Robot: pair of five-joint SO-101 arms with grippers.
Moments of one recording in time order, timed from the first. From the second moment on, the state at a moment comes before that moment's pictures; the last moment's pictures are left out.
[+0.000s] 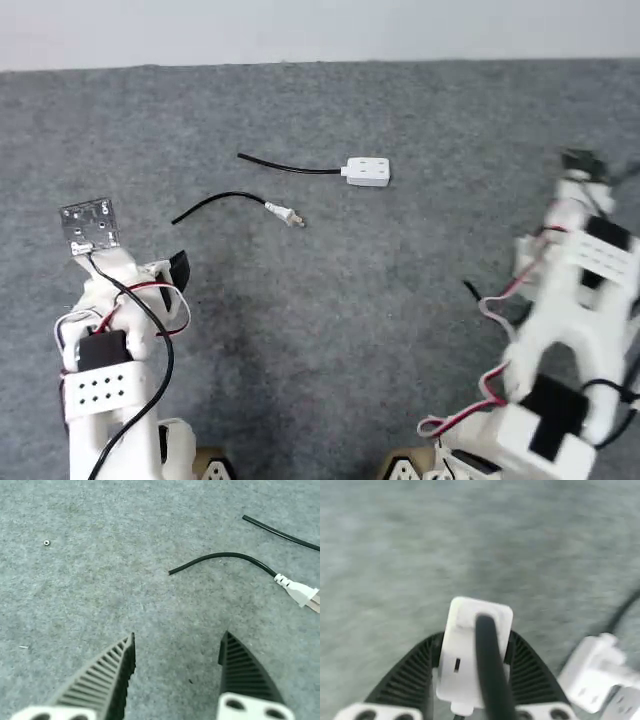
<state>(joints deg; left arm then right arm) -16.8 -54.2 70.2 45.0 7.5 29.3 -2.2 21.4 61.9 19.9</state>
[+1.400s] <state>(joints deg) -14.5 -19.5 54.2 45.7 2.9 -8.4 33.8 -17.6 52.6 49.7</state>
